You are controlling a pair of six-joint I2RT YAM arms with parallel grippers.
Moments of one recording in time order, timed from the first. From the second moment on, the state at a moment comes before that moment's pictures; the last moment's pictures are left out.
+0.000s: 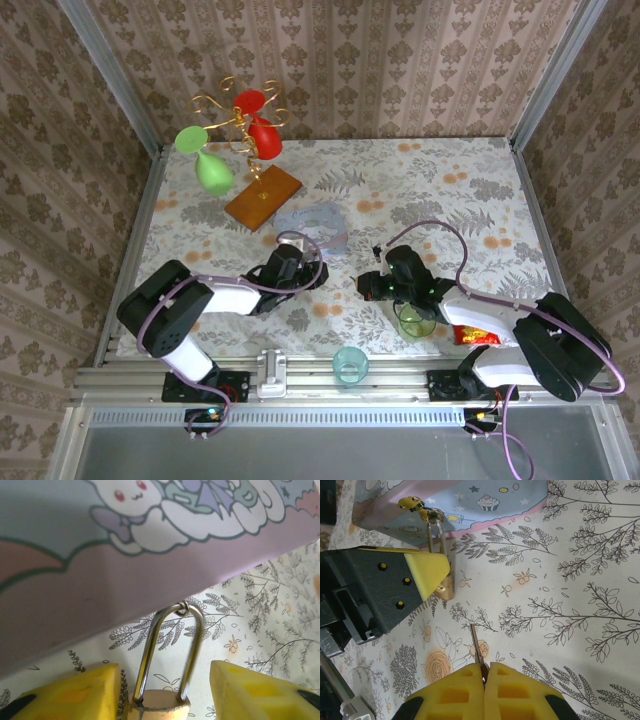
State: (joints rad) left arm -0.78 1.60 0.53 0.39 0.03 -0.70; right arm 0.64 1.30 0.47 0.14 -0.22 0.68
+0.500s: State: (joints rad) left arm -0.74 1.60 0.58 0.30 0.10 -0.61; right arm 0.64 1.31 0.47 0.16 -0.22 0.68
